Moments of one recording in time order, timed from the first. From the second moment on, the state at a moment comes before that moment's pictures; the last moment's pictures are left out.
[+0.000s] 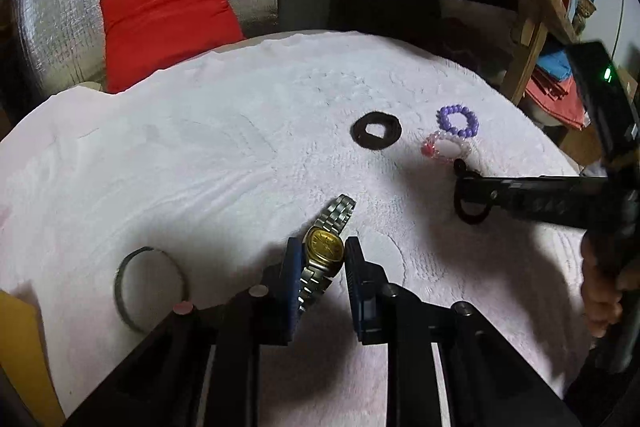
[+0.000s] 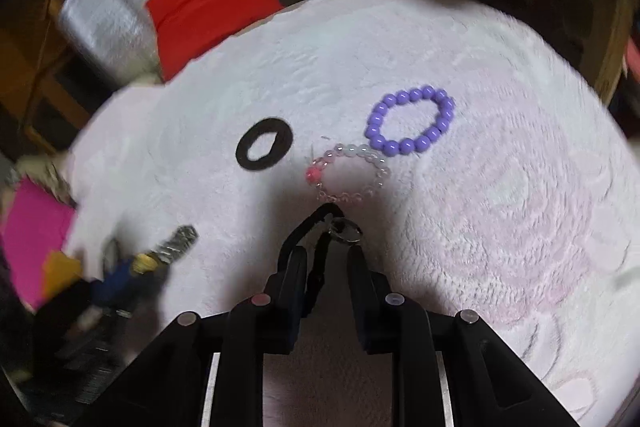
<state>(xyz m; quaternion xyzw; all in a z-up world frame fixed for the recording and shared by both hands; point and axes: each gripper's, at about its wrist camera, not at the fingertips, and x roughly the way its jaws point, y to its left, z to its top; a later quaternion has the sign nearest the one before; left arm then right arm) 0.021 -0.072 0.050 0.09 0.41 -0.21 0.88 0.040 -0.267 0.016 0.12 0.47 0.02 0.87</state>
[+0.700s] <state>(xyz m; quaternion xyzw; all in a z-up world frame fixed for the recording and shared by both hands) -0.109 0.062 0.176 -0.03 0.29 -0.14 0.95 -0.027 -0.135 0.106 0.11 0.35 0.21 0.91</state>
